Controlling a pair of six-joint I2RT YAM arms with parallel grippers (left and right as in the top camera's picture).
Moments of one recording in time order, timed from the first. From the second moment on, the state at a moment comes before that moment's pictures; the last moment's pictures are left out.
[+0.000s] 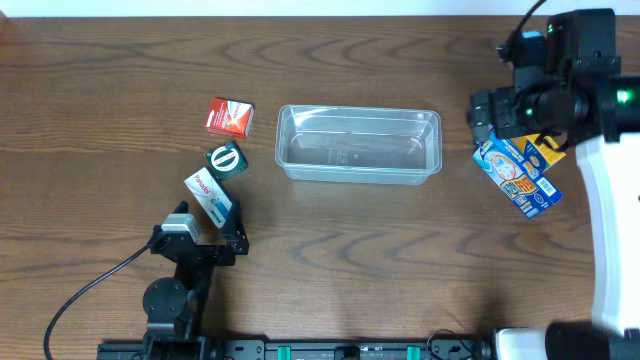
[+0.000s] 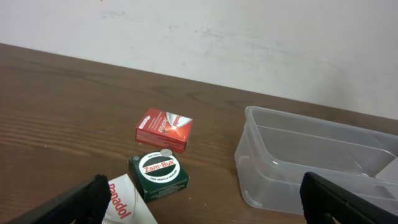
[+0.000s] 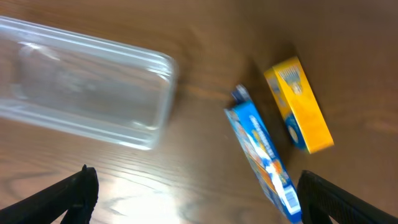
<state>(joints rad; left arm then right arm) -0.05 0.01 0.02 -0.11 0.07 -0.25 0.01 1.58 1.77 -1.31 -0.06 -0.09</state>
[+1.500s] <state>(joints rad) -0.05 0.01 0.02 -0.11 0.07 -0.25 -0.17 1.92 1.54 -1.16 -0.06 -0.17</state>
